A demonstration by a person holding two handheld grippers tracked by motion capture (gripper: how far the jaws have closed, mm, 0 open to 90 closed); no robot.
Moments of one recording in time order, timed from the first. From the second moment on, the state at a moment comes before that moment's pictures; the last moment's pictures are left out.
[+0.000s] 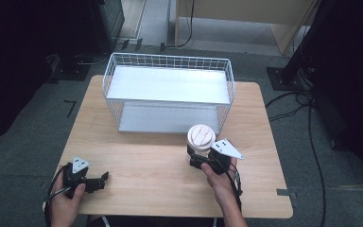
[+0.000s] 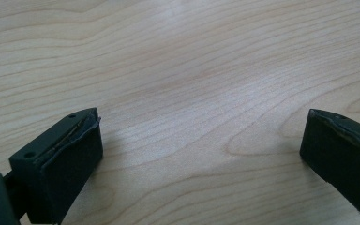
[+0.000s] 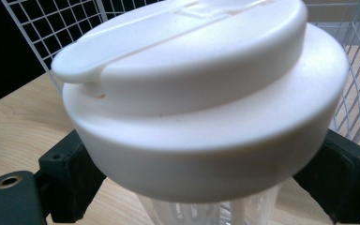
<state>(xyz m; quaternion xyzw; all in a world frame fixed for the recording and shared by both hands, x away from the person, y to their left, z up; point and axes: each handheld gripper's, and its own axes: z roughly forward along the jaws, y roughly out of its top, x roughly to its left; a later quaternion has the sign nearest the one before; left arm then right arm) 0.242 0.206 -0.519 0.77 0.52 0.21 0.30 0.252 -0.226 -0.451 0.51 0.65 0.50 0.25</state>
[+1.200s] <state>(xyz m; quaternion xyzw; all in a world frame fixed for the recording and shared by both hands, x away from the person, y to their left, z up) 0.242 0.206 -0.519 0.77 0.52 0.21 0.30 0.265 -0.214 -0.453 0.50 0.64 0.52 0.26</state>
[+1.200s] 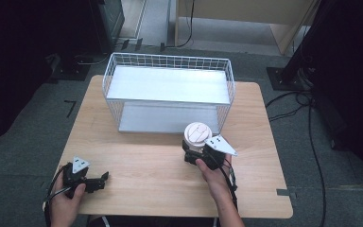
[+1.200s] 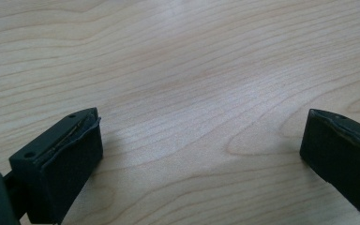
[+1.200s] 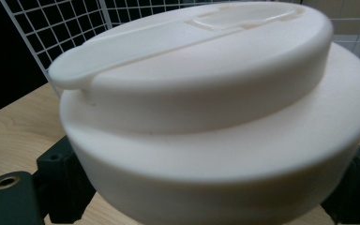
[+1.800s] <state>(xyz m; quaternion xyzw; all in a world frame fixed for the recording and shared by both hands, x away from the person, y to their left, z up) 0.242 0.206 -0.519 0.77 0.52 0.21 0.30 0.260 -0.213 -0.447 0.49 0.62 0.54 0.28</state>
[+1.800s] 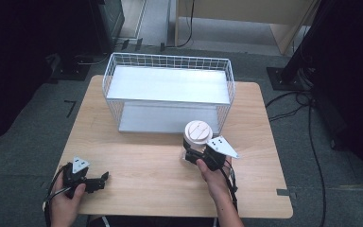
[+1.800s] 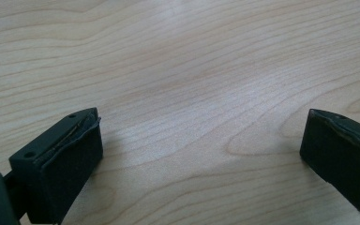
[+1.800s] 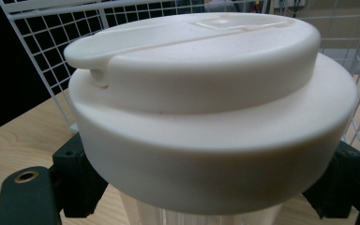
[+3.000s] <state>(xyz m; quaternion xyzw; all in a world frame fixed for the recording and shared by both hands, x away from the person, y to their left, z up) 0.242 0.206 -0.519 0.77 0.52 0.21 0.30 0.275 -0.192 -0.331 0.42 0.58 0.59 0.36</state>
